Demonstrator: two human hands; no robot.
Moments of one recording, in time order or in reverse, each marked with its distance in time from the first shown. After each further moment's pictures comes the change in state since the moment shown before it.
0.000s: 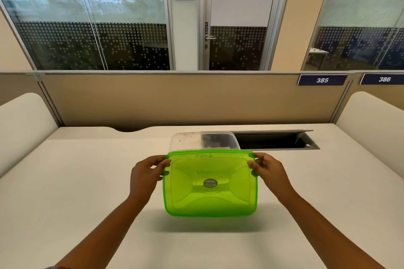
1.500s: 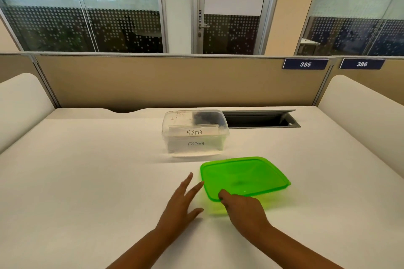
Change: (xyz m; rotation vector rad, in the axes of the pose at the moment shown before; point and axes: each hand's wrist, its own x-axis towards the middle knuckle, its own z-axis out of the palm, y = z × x) left_hand -0.154 -0.074 0.055 0.661 -0.550 0.353; right_hand -0.165 0.012 0.039 -1.233 -0.225 -0.282
